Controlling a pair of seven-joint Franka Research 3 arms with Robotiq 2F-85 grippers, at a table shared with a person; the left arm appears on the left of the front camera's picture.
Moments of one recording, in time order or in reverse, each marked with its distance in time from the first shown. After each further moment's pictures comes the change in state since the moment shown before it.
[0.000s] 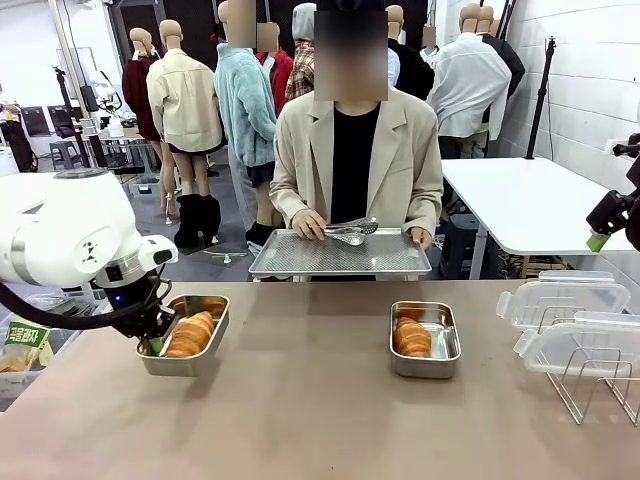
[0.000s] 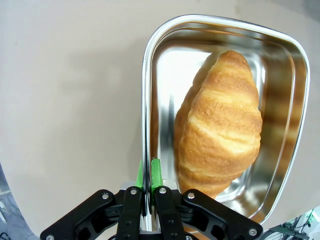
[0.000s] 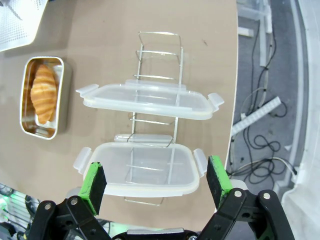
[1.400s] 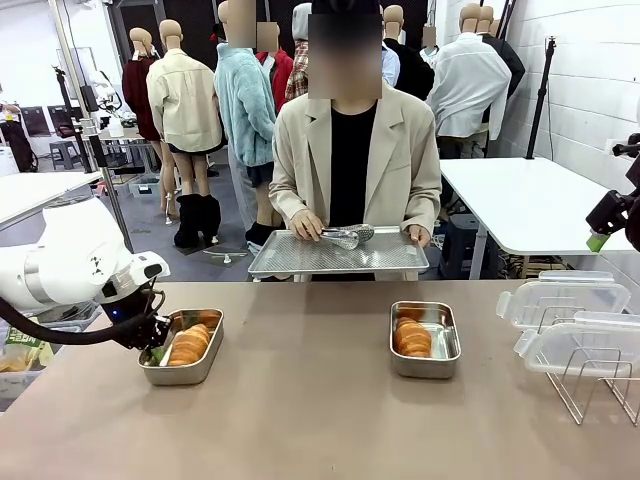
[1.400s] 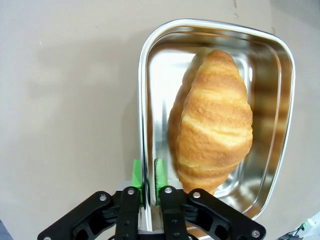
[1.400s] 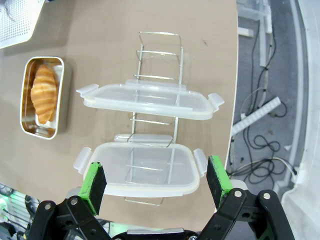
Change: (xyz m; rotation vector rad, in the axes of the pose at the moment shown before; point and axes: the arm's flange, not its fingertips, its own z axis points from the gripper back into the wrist) left arm 0.025 0.039 -0.052 -0.089 0.006 0.027; right arm 0.000 0.001 0.000 0.000 0.000 0.001
